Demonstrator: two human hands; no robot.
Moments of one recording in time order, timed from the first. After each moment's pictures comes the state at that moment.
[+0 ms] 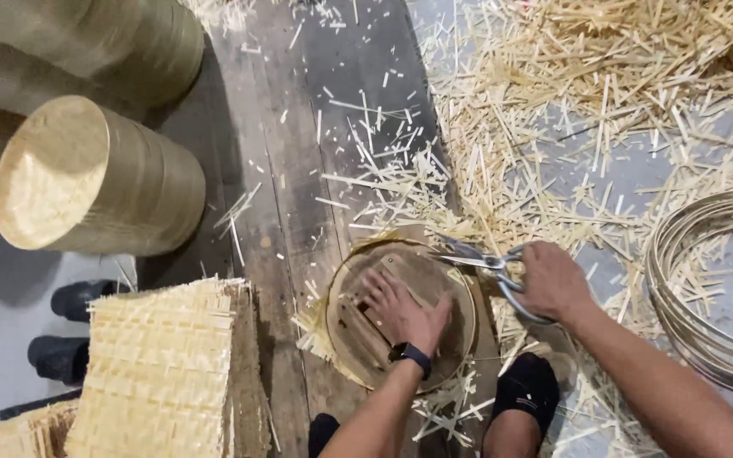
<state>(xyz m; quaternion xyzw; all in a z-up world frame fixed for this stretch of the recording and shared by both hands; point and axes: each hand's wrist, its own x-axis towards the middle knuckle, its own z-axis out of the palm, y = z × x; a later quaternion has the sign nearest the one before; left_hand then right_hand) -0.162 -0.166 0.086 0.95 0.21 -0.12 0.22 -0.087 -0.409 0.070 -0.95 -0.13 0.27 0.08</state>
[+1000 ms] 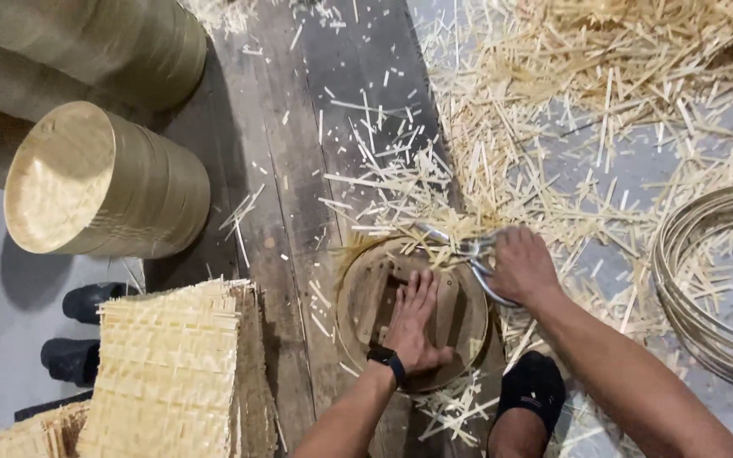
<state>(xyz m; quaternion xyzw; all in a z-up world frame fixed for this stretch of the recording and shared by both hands) -0.176 -0.125 0.107 0.91 -0.15 -0.22 0.31 -0.072 -0.379 0.034 -0.98 -0.16 0.10 0.02</state>
